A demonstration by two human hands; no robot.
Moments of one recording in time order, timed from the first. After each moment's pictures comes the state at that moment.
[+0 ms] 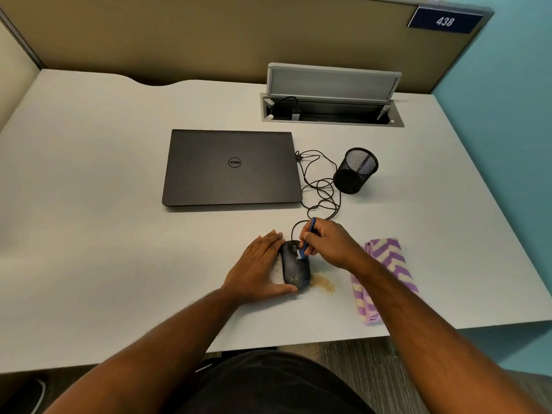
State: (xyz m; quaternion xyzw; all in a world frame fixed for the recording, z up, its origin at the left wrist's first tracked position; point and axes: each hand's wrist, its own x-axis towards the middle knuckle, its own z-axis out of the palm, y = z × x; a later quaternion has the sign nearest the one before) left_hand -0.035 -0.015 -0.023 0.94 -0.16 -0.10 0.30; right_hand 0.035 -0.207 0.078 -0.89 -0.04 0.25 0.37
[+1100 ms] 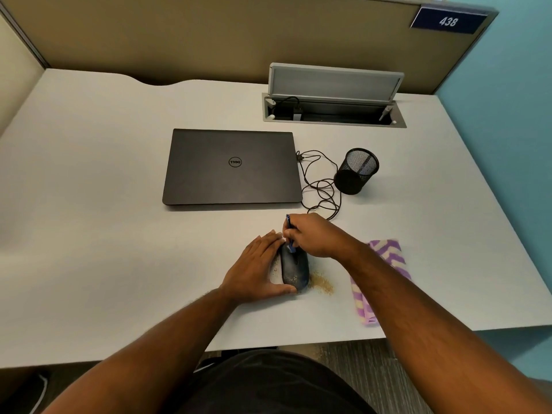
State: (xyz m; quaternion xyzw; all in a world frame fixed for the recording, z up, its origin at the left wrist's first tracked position) left_hand -0.036 -0.016 -0.023 0.94 -0.15 -0.09 0.29; right_hand 0.056 -0.179 0.085 -0.92 -0.18 0.29 0.21
